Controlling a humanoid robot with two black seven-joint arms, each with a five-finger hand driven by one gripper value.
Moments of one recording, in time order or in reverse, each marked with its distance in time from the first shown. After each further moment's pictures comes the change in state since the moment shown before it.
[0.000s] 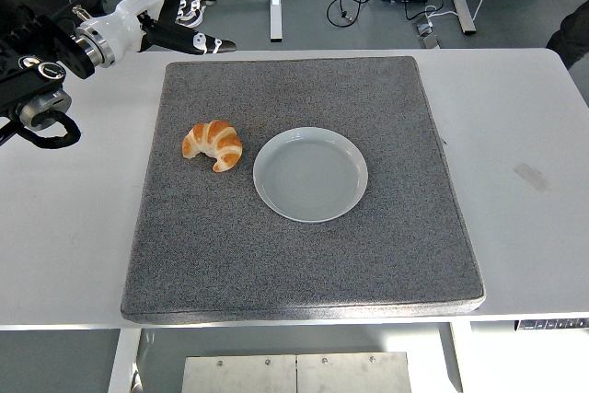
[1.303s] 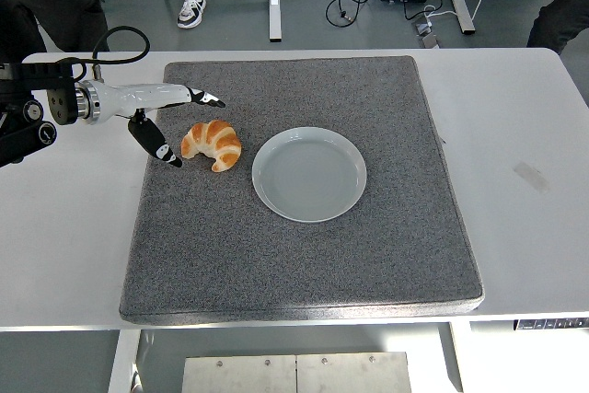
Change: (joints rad) left arm -0.032 0.010 0.276 0.030 0.553 -0.058 0.007; right arm 0.000 0.000 0.000 0.000 0.000 0.000 0.000
